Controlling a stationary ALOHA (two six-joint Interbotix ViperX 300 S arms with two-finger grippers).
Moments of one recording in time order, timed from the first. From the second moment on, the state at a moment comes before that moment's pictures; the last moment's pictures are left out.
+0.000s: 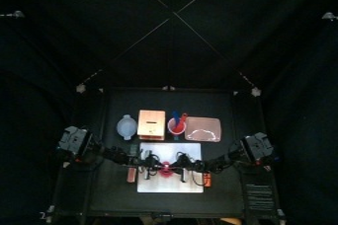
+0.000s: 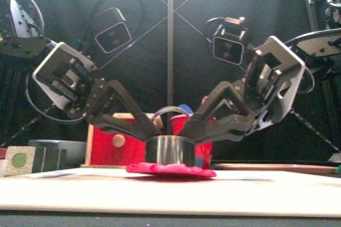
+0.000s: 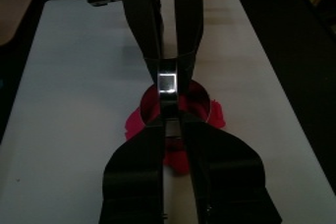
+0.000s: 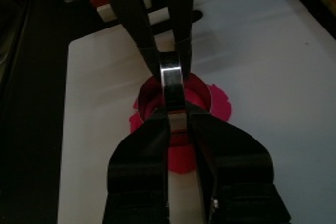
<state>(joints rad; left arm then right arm) -0.29 0.21 0.87 -0.24 -0.59 0.08 0.28 0.25 0.82 0.57 -0.62 -0.05</state>
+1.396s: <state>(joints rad) -0.26 0.09 0.96 -0.30 -0.61 0.13 0.16 0.13 0.69 0.23 -0.29 -0.04</state>
